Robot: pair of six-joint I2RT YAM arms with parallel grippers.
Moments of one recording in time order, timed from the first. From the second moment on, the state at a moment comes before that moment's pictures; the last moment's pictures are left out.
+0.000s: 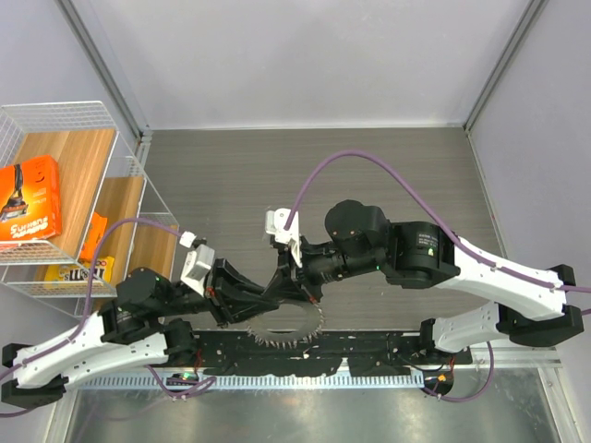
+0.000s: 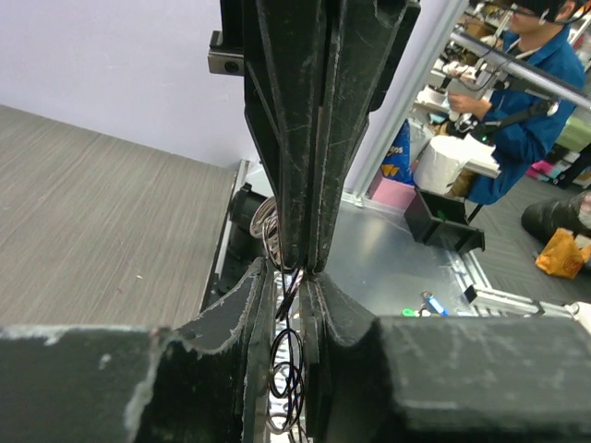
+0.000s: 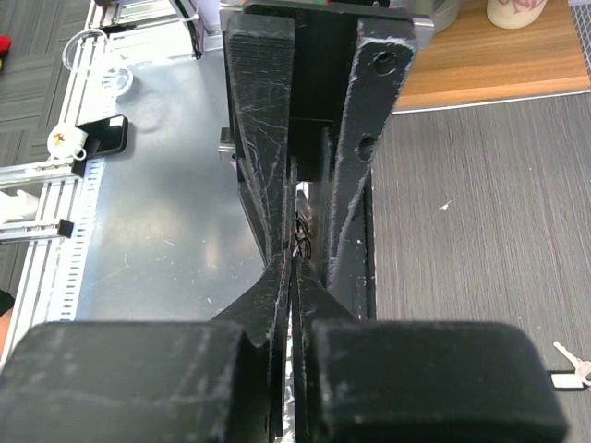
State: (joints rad) left arm -1.19 0.42 0.67 -0.04 0.31 -0.39; right arm 1.35 1.29 1.64 -0.72 -0.29 0.10
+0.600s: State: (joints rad) left arm -1.19 0.41 0.82 -0.15 0.38 -0.36; right arm 1.35 1.26 1.61 -0.80 -0.30 0.15
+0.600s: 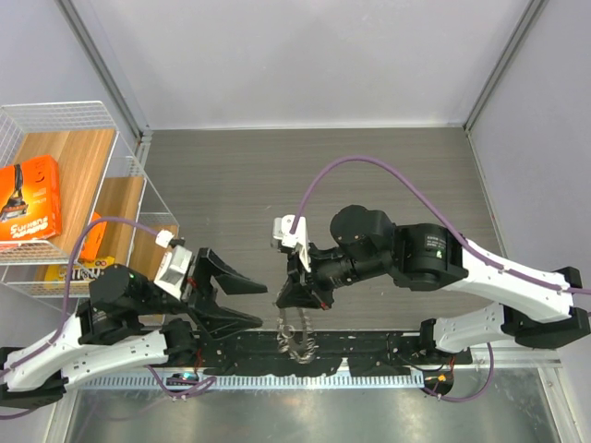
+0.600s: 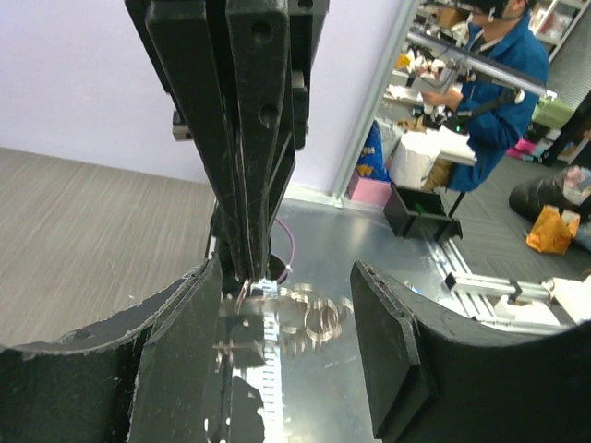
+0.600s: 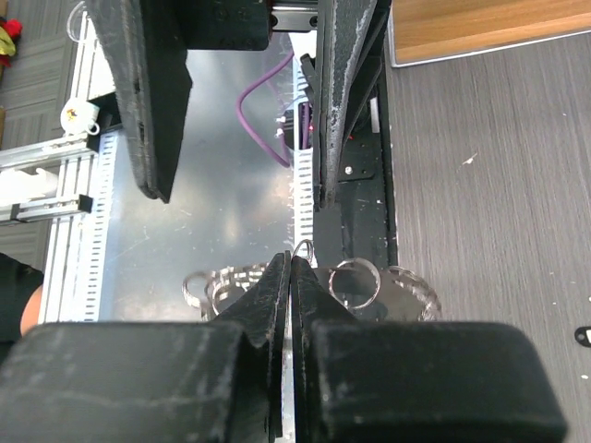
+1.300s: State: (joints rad) left arm -1.19 0.57 0.90 -0.29 0.51 -0.29; right arm 1.35 1.24 1.63 -0.82 -0.36 0.23
